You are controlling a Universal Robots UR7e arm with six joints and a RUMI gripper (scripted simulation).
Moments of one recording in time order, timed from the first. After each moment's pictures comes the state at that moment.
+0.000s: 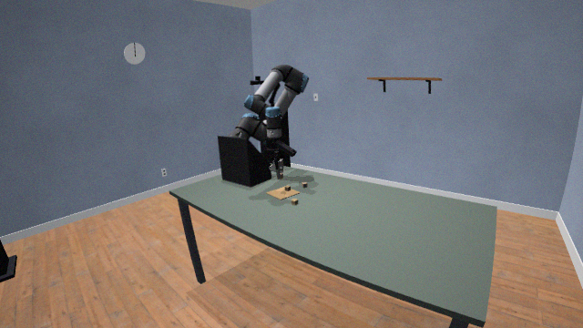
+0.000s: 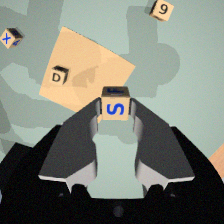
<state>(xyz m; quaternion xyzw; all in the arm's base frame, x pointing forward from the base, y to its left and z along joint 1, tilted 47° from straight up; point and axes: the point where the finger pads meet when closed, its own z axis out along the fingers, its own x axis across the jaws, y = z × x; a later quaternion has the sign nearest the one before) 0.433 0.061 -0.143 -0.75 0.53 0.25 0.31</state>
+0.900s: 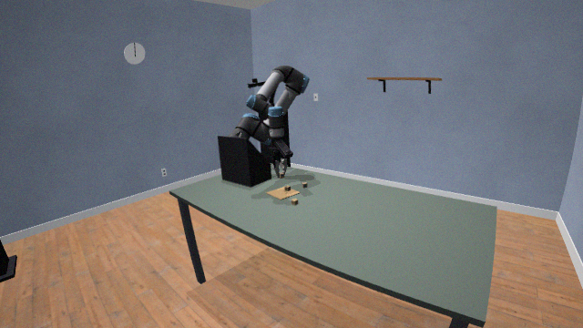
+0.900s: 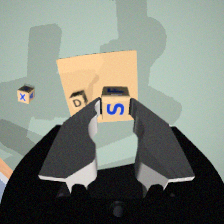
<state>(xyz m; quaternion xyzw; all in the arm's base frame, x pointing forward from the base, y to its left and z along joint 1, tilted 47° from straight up) 0.429 0.071 -0.133 -0.55 0.73 0.34 0.22</state>
